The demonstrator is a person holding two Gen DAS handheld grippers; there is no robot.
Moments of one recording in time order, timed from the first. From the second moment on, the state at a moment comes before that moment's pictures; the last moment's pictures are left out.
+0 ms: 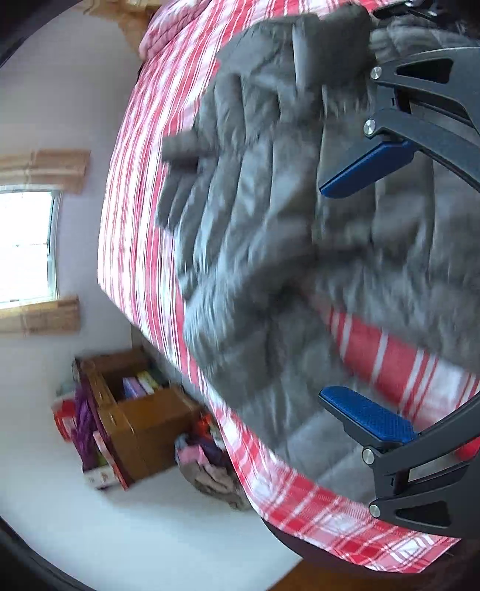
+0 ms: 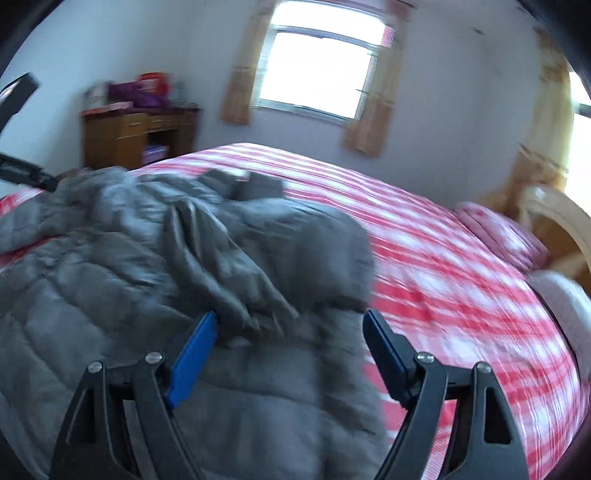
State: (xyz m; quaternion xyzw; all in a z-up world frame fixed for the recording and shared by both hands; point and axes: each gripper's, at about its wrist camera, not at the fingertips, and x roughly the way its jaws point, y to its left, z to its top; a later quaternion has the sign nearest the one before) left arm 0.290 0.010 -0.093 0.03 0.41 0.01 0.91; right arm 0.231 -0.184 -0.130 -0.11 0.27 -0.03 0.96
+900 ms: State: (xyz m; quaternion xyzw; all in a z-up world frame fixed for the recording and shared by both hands) left arm 0.286 -0.100 -0.118 0.15 0.39 -0.07 0.91; right arm 0.232 -0.244 -0.193 -0.07 0.36 -0.08 0.93
